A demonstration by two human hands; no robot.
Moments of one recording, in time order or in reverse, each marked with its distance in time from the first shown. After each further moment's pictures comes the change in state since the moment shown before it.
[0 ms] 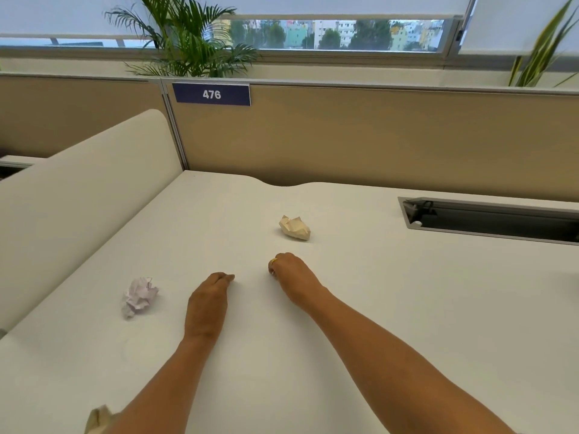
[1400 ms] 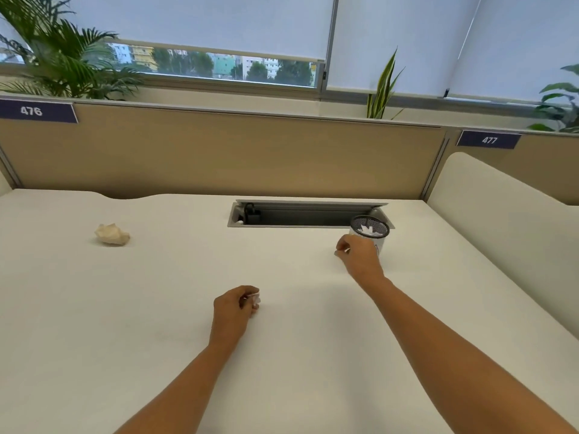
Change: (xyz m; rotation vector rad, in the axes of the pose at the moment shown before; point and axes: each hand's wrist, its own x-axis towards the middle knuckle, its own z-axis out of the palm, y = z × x) left_hand -0.139 0.358 0.149 -0.818 -0.271 -0.105; right_hand -0.325 0.338 -0.164 0.226 0.534 0.651
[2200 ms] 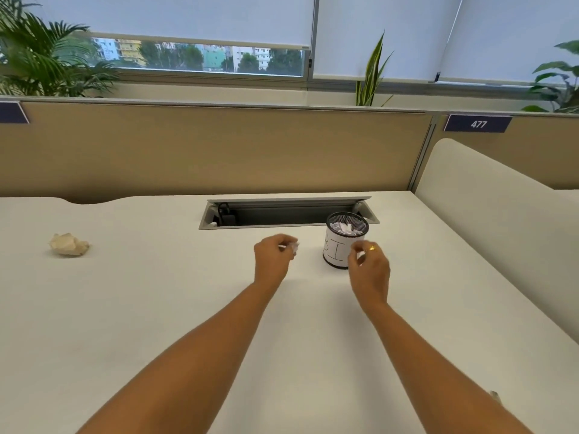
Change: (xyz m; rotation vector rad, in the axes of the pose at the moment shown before) left_hand 0.068 0.080 0.127 0.040 -0.052 0.079; right_hand -0.003 0.073 0.004 0.181 0.375 0.125
